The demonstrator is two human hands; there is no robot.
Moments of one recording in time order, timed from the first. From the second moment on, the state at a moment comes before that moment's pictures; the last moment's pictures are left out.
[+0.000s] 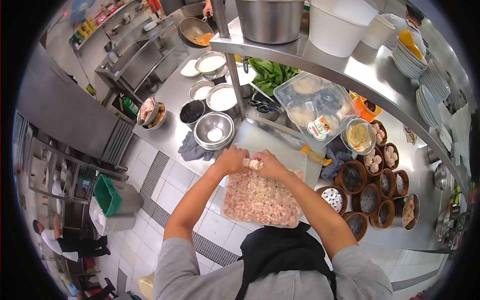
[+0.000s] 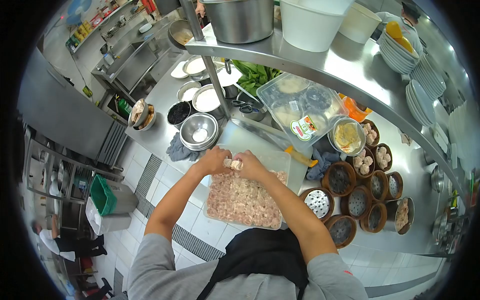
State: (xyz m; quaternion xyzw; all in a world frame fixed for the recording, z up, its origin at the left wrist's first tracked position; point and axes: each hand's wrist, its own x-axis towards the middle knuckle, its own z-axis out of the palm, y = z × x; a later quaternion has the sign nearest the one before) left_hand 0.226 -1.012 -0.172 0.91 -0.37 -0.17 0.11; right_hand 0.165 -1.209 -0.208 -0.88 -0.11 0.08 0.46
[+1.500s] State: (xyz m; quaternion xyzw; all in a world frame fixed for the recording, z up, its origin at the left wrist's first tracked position) left_hand 0.048 -1.209 -0.169 0.55 -0.12 -0.44 0.69; right_hand -0.066 -1.389 -0.137 -0.67 0.08 0.06 0.73
